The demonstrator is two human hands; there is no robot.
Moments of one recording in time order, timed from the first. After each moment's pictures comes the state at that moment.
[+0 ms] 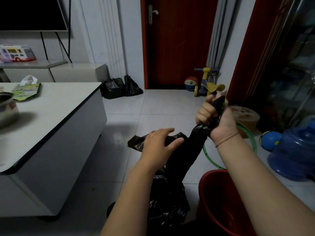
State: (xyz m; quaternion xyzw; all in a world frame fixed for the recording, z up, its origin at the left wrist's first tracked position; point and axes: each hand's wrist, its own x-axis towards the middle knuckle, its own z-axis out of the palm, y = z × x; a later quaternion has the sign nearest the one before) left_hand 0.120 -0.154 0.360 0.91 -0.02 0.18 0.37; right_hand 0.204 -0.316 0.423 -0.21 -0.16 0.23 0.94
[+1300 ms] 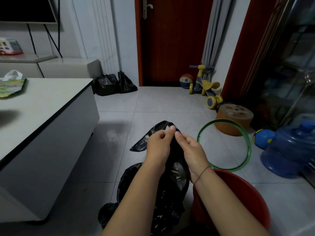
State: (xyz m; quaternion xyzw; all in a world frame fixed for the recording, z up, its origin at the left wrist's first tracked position) left_hand 0.141 -0.191 0.356 0.65 0.13 0.10 0.74; right_hand 0.150 -0.282 0.344 -0.59 -0.02 0.08 0.80
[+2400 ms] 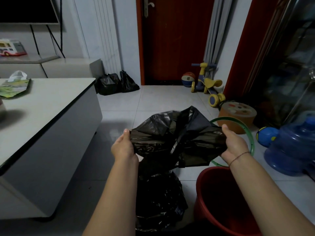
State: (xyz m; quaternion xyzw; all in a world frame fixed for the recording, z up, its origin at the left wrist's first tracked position) left_hand 0.137 -0.115 0.345 0.37 0.36 0.25 0.82; right_hand 0.210 -0.365 0.347 -0.50 0.17 0.01 0.85
